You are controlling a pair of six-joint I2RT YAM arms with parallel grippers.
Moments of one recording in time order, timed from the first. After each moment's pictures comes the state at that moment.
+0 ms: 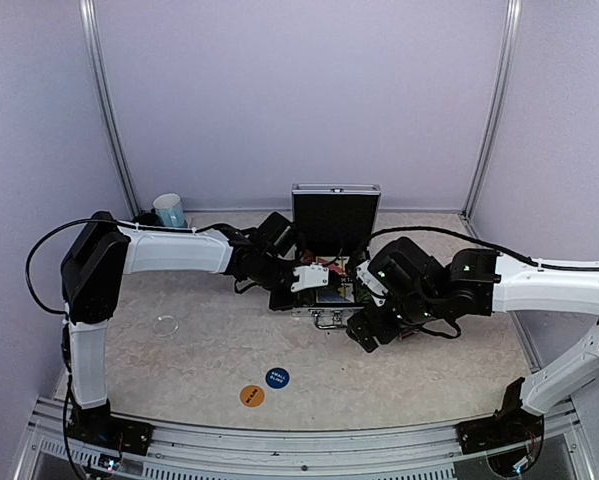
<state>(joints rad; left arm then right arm) -0.83 2.05 1.51 -0.41 0.23 0.84 1.06 1.36 1.04 -0.64 0.25 0.29</state>
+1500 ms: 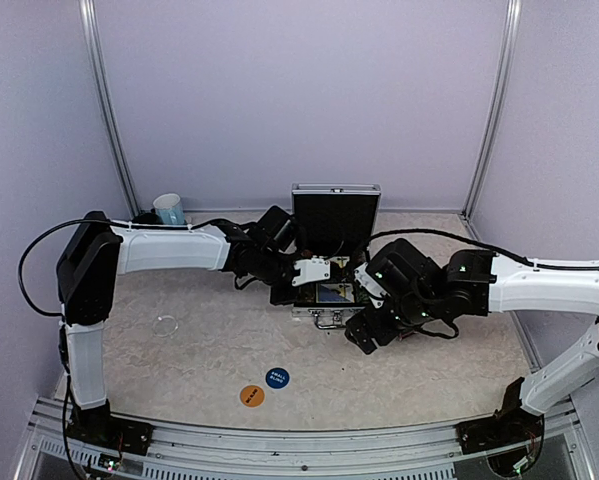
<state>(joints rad) -0.84 2.02 1.52 -0.41 0.18 0.82 1.05 1.37 1.03 -0.63 0.22 0.29</state>
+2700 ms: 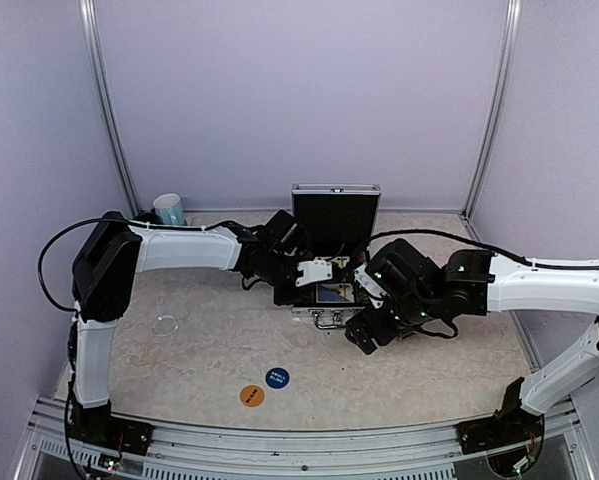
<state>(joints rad) -0.82 2.12 1.59 -0.45 0.14 0.79 1.05 1.38 1.03 -0.63 0.22 0.29</state>
